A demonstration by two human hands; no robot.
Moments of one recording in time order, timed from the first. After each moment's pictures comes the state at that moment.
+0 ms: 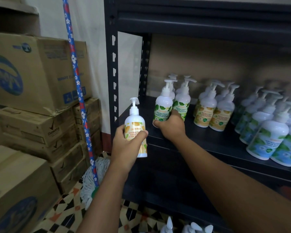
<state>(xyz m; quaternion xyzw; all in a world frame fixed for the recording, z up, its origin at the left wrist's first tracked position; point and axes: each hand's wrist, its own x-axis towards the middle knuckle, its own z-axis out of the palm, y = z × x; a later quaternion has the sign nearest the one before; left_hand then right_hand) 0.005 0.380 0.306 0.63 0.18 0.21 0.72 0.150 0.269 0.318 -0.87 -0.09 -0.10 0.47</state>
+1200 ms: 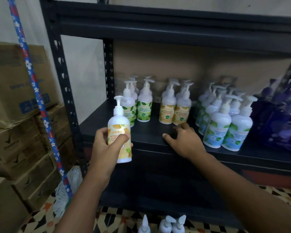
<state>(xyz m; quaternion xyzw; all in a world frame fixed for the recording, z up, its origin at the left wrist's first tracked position) 0.003 0.320 0.319 0.62 0.10 0.20 0.75 0.112 0.102 0.323 -0.98 -0.07 -0.09 0.14</state>
